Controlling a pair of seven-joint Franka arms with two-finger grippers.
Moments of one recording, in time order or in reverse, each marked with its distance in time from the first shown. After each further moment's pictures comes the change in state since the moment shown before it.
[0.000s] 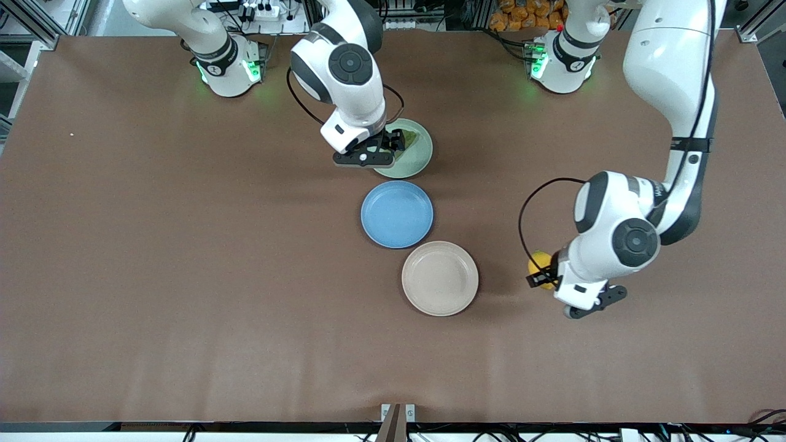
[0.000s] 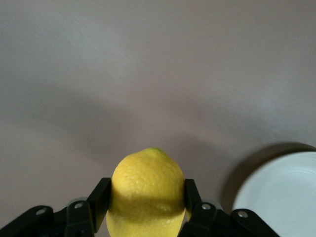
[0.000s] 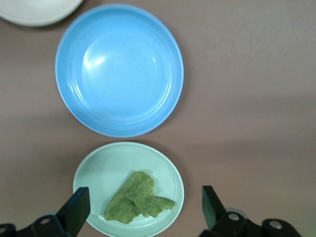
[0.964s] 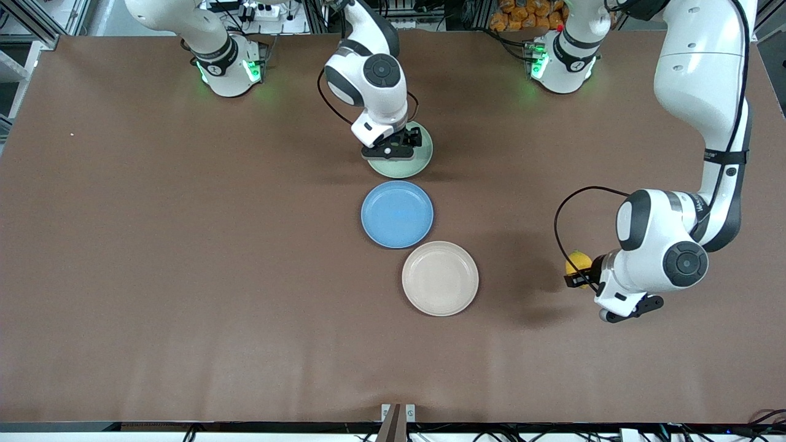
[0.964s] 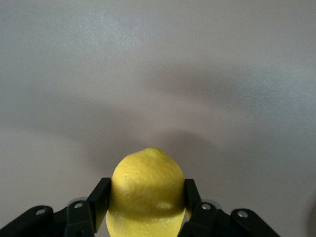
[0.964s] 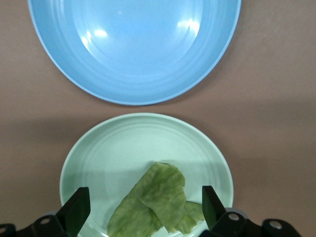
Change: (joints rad) left arm 0.111 0.055 0.001 -0.015 0.018 -0.030 0.177; right arm 0.130 0.132 -0.002 -0.100 -0.016 0.260 0.148
